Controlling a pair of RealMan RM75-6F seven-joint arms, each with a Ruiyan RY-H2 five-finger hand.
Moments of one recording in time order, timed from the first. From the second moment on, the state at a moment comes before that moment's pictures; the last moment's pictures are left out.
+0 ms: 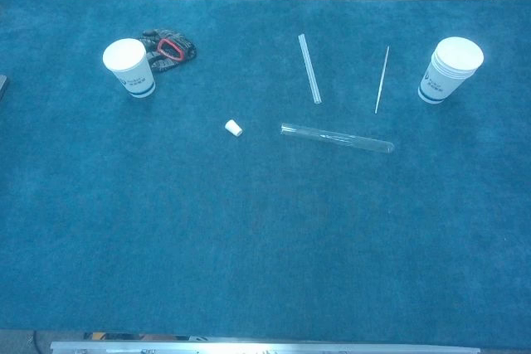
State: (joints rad) left arm -0.06 -0.90 -0.04 -1.81 1.60 1.58 0.14; right arm 0.05 -0.81 0.03 -2.03 -1.54 1.46 0.10
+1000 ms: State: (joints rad) left arm -0.14 -0.87 -0.05 -1.80 1.67 1.50 0.07; right arm 0.10 -0.79 0.05 -2.06 -1.55 1.41 0.11
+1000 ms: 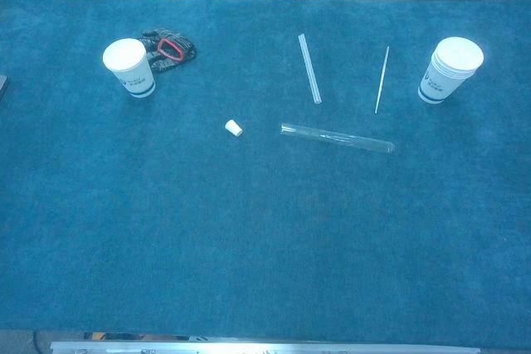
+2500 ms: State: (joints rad) left arm -0.60 -1.13 -0.08 -1.74 1.65 0.97 0.12; right arm 0.25 -0.84 0.11 -2.05 -1.42 1.23 0.08
